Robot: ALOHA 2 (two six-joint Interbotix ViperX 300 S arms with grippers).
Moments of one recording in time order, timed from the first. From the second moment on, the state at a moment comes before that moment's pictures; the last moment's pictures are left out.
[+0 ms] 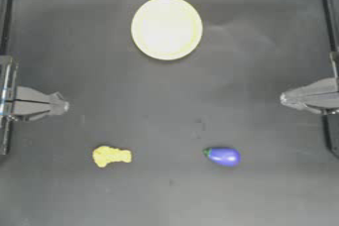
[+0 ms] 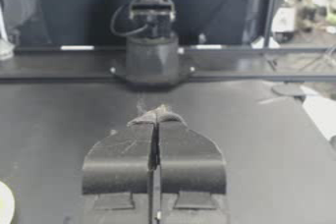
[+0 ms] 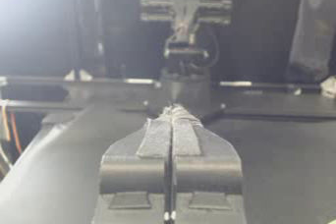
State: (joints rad) left arm 0.00 -0.96 1.19 0.00 -0.29 0.00; right arm 0.00 -0.96 1.17 0.00 -0.29 0.00
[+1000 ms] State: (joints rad) left arm 0.01 -0.97 1.12 0.00 -0.08 0.01; right arm -0.02 -0.97 1.18 -0.04 -0.26 0.00
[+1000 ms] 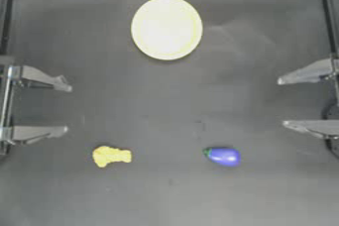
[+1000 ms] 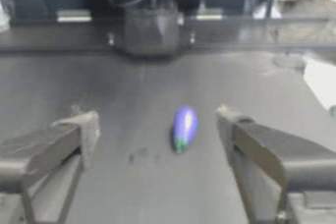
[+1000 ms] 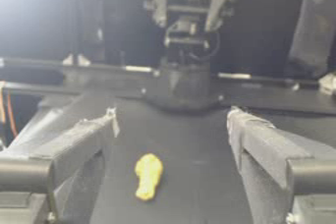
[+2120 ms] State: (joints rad) left arm -0.03 -0.36 0.80 -0.01 0.57 -0.11; right arm -0.03 -0.96 1.18 0.01 -0.21 0.00
